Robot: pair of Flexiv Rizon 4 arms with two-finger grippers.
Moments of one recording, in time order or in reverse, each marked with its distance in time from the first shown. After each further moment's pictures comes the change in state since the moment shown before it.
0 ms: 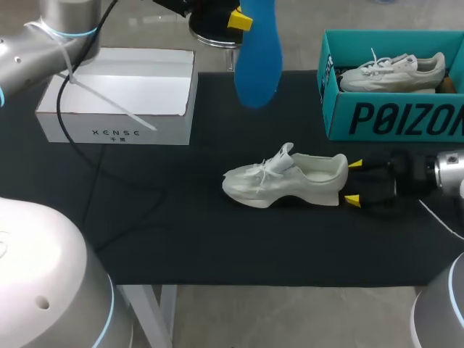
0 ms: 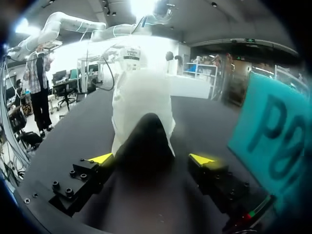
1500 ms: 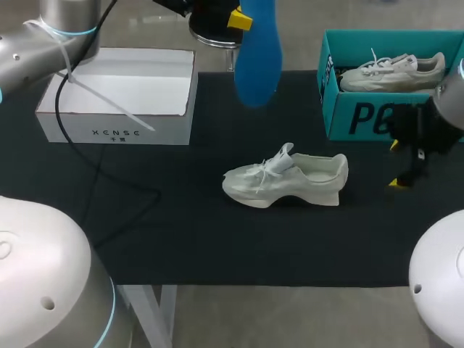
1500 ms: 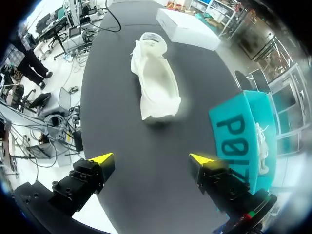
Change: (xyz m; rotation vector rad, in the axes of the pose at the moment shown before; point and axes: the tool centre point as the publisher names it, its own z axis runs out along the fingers) left arm 0.000 0.000 0.000 0.001 0.002 0.000; right arm 0.041 0.086 -0.135 0.850 -0.023 -0.061
